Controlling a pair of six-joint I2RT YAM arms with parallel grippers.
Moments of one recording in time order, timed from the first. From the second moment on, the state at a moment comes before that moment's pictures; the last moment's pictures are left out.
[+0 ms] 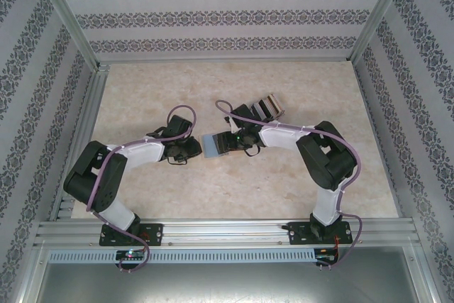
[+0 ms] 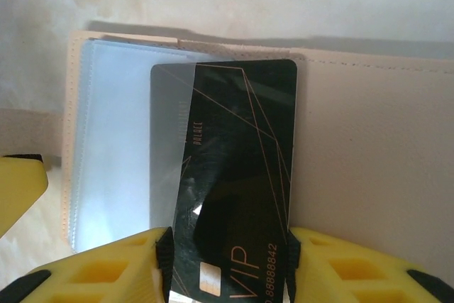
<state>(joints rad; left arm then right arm) -0.45 1.61 0.77 -0.21 0.19 -0.82 0.64 1.87 1.09 -0.25 -0.28 0.49</state>
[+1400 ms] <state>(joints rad) -0.46 1.63 0.78 -0.20 0.19 -0.82 0.69 1.94 1.17 -0.21 -0.37 0.49</state>
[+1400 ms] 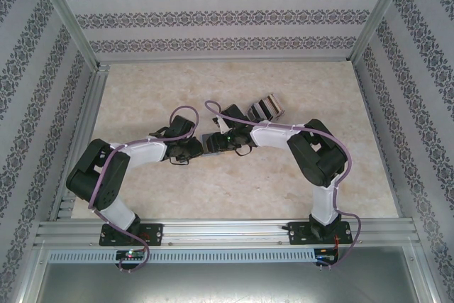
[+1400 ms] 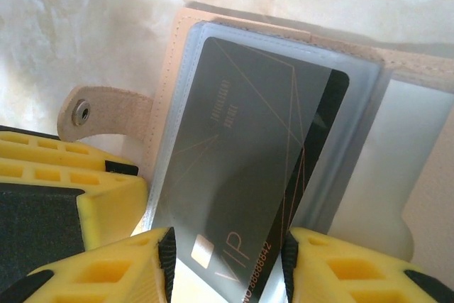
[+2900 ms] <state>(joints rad) -0.44 1.67 0.93 -0.32 0.10 -0.71 0.62 1.88 1.06 -0.15 -0.41 0.49</state>
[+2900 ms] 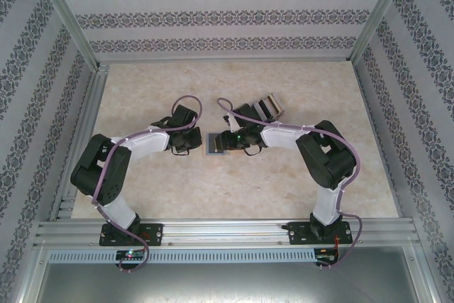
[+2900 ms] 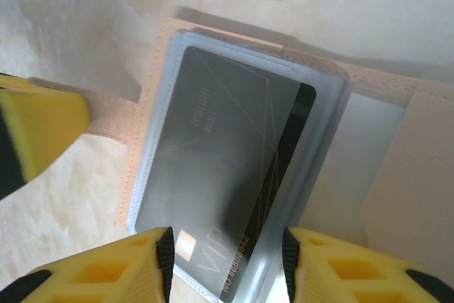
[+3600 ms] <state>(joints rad) -0.45 1.55 0.99 -0.36 0.15 -0.74 0.60 1.92 1.05 -0.10 -0.46 0.52</state>
